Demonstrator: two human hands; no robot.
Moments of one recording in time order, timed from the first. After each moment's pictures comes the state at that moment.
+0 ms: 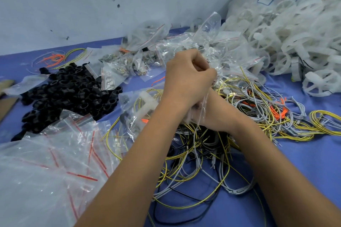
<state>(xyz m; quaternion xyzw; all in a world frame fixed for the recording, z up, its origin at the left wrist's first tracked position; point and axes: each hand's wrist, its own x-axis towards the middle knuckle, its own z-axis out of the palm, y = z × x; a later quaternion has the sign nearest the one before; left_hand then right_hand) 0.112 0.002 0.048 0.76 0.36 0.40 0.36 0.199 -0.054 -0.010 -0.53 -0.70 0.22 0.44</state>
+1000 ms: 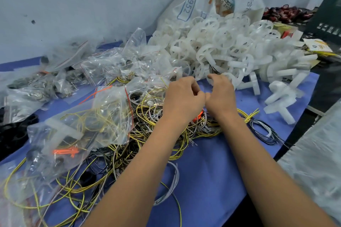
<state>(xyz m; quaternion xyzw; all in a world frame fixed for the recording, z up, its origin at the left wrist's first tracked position) 0.255 -0.079 0.011 0.86 0.25 0.30 0.33 0.372 -0.148 -0.026 -0.87 -0.32 -0.09 0.36</state>
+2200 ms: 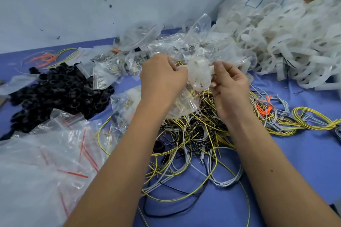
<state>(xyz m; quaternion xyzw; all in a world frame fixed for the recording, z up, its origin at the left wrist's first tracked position) 0.102 0.013 0.047 0.78 0.47 0.35 0.21 0.233 -0.058 -0.011 -0.38 -0.21 0.31 0.85</state>
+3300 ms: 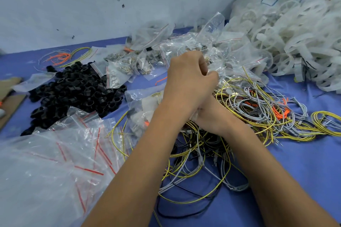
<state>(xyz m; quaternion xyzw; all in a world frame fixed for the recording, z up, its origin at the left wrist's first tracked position) 0.105 0.001 0.050 0.82 0.36 0.37 0.24 0.181 -0.054 -0.017 -0.57 -0.67 0.21 0.43</state>
